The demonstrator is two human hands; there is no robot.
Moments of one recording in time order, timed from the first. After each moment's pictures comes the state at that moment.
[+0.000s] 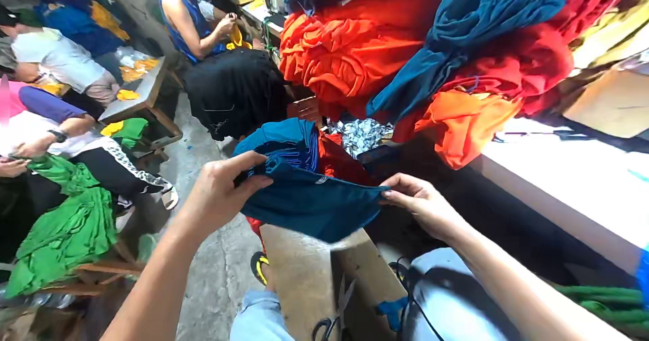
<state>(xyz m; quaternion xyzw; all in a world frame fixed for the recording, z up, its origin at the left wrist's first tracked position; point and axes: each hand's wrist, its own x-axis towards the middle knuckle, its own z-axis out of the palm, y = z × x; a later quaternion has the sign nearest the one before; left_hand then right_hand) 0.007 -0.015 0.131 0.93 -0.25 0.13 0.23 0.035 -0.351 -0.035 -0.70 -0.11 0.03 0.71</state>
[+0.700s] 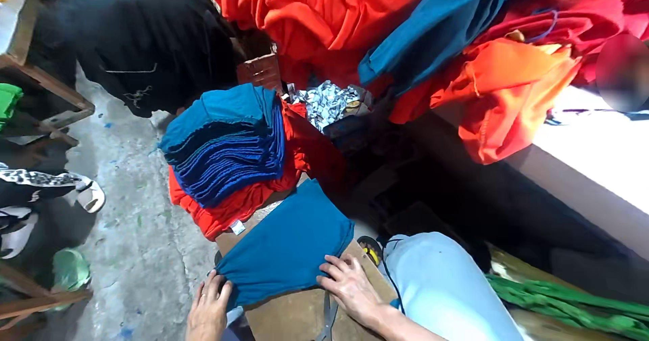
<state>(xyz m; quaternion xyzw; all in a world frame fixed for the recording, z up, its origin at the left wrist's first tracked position) -0.077 0.091 -0.207 0.99 -0.14 0.04 0.07 -0.057 -0.264 -0.220 -0.92 -0.28 0.01 0.28</state>
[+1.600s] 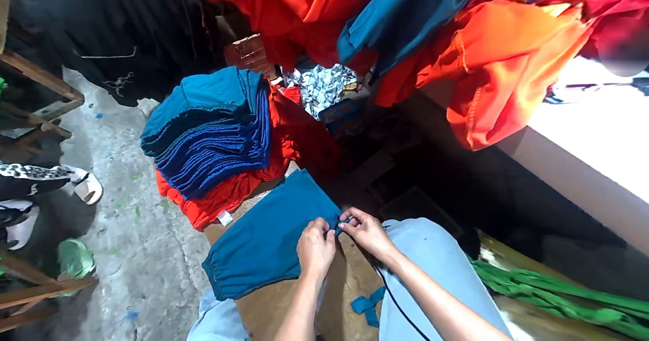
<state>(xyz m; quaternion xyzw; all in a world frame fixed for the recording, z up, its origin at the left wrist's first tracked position) 0.019 -0.179 -0.171 0.91 0.06 -0.26 0.32 0.020 -0.330 -0.199 -0.82 0.12 0.22 0.51</state>
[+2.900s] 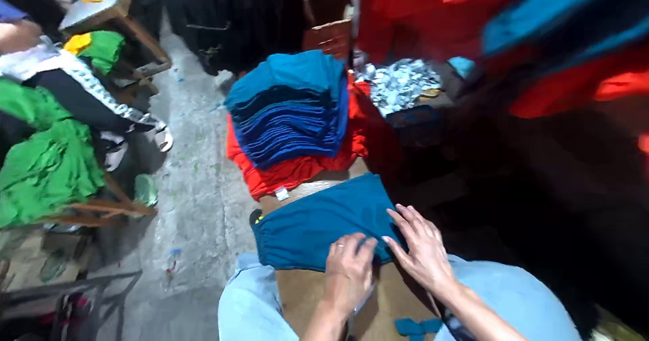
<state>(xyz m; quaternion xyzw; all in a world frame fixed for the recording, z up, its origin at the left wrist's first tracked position) -0.044 -0.129 -0.185 0.94 -0.08 0.11 0.31 0.017 -0.312 -0.221 -0.93 -0.19 -0.05 0.30</state>
